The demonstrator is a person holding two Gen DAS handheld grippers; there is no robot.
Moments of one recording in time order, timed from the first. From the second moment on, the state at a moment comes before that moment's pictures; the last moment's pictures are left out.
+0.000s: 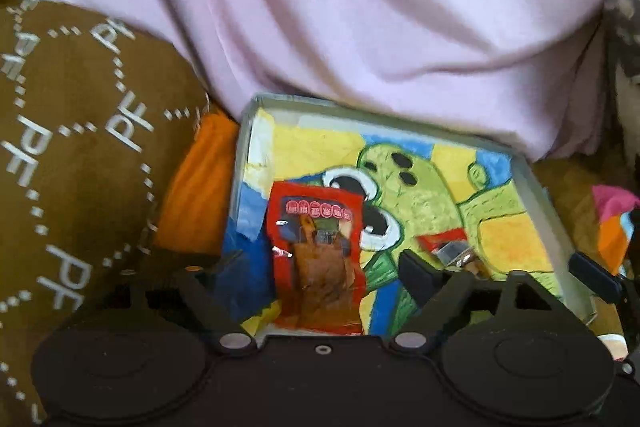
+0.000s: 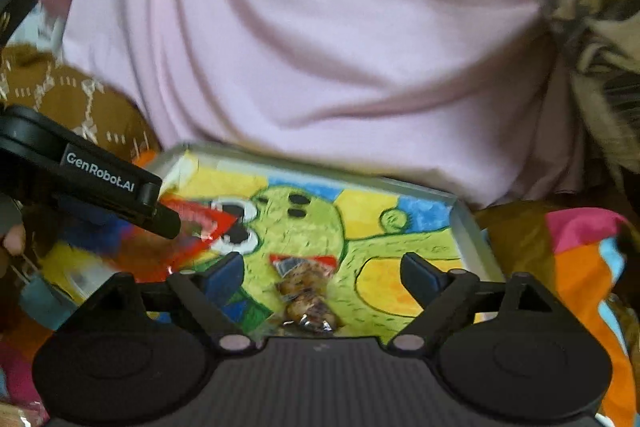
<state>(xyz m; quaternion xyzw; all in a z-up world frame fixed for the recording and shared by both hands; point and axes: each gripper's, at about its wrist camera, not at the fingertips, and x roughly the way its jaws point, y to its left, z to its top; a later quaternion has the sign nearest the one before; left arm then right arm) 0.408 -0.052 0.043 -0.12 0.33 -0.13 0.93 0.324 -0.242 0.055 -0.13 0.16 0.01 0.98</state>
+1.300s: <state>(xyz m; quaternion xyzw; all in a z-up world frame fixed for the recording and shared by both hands) 0.136 0.030 0.048 -0.04 0.23 -0.08 0.97 0.059 -0.217 0.063 -0.03 0.14 0.05 0.99</state>
